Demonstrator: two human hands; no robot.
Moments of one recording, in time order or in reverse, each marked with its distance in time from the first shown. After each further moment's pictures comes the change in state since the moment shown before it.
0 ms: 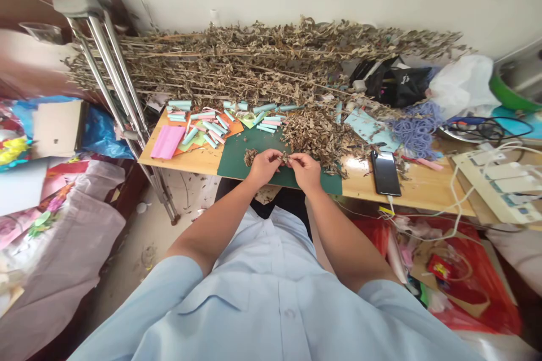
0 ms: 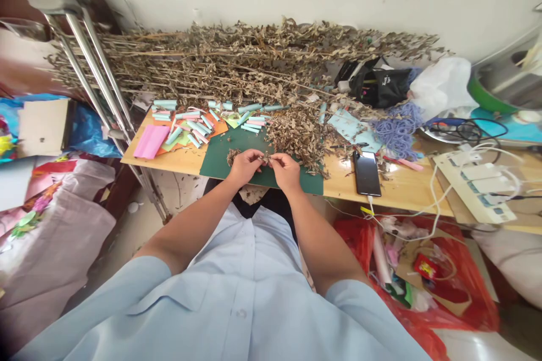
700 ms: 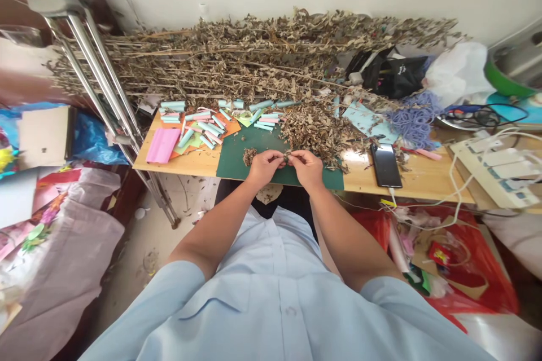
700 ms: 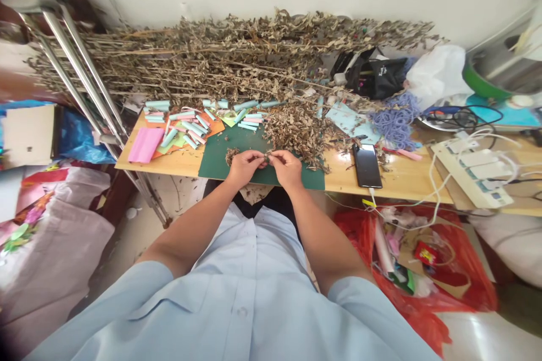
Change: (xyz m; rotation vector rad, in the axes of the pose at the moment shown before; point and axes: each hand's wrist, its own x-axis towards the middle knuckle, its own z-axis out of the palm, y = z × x) left_hand -0.005 -0.001 0.000 -0.117 -0.003 0.018; right_hand -0.003 -0.006 0.001 0.020 0.076 0.031
